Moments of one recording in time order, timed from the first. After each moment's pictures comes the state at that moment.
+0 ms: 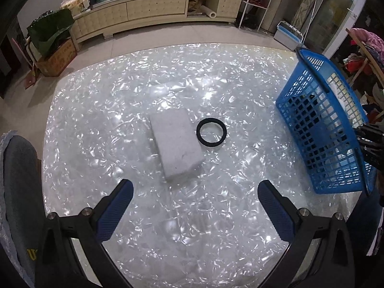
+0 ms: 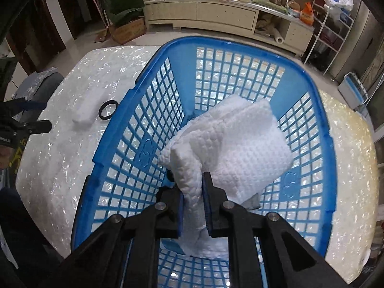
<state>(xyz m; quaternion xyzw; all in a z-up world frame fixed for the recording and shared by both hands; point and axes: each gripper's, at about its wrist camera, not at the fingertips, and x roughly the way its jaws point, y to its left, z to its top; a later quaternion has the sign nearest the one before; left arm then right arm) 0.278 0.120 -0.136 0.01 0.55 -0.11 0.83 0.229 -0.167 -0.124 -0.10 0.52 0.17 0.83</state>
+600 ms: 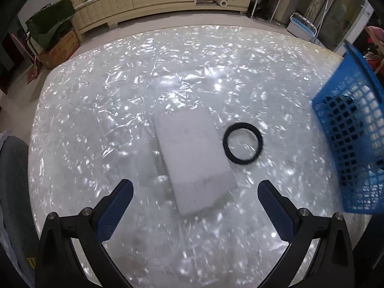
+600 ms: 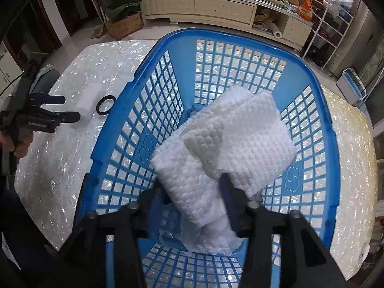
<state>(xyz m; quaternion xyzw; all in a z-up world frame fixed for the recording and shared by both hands) 0.329 0.125 -0.192 0.02 0.57 -0.09 0.82 0.230 -0.166 -0.126 -0.11 0.53 0.16 0.83</state>
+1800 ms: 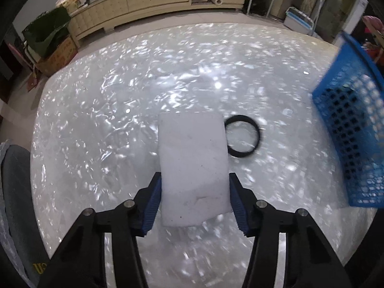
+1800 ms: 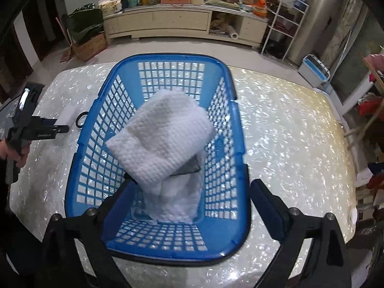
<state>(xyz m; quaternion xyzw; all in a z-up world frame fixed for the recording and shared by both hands) 0.325 0.120 -0.193 0.05 0.57 -0.08 0.81 0.180 -0.227 -0.084 -0.08 0.50 0.05 0.86</state>
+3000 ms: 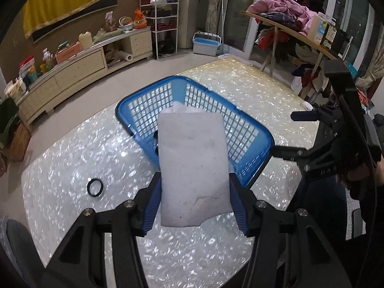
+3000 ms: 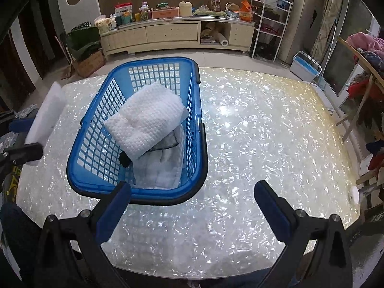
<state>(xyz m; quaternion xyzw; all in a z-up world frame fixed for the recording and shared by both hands) 0.184 -0.075 -0.032 0.11 0.44 -0.30 0.84 0.136 -0.268 -0.076 -0.04 0.47 0.06 0.88</state>
